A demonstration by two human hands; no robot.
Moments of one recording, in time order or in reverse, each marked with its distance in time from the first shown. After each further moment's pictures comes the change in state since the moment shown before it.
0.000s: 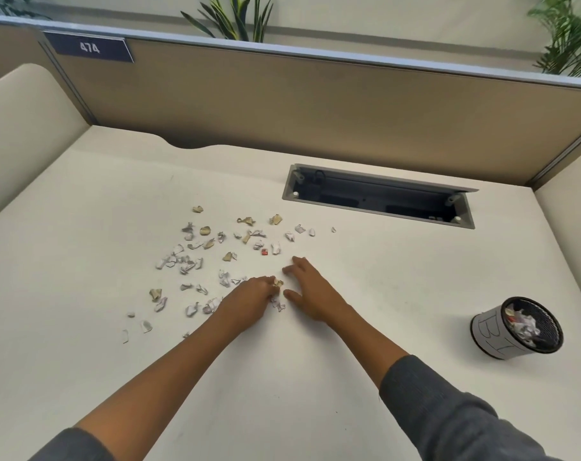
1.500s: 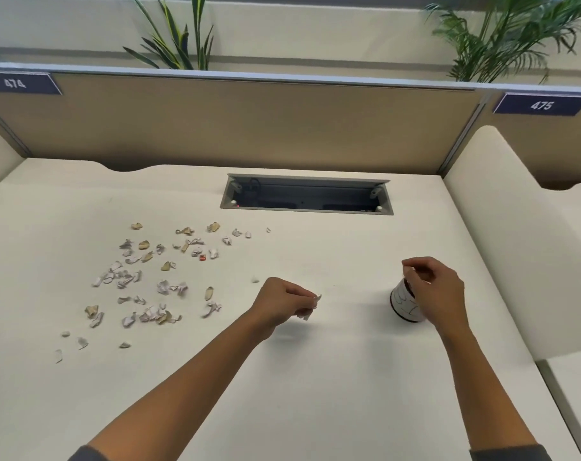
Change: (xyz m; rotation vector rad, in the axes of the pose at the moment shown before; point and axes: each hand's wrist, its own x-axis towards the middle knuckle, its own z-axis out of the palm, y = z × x) left_hand 0.009 0.199 0.002 -1.128 -0.119 -0.284; right_hand -0.233 0.132 -0.164 0.490 0.860 0.479
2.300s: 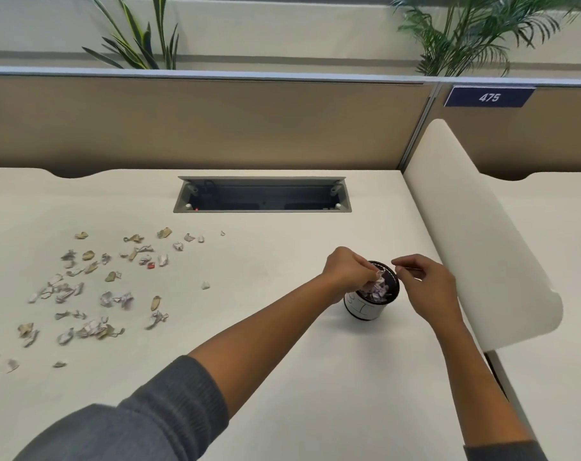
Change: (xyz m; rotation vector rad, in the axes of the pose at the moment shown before) left_hand 0.074 0.086 0.190 0.131 -0.058 0.000; right_hand 0.039 0.040 -0.070 -0.114 0.000 -0.028
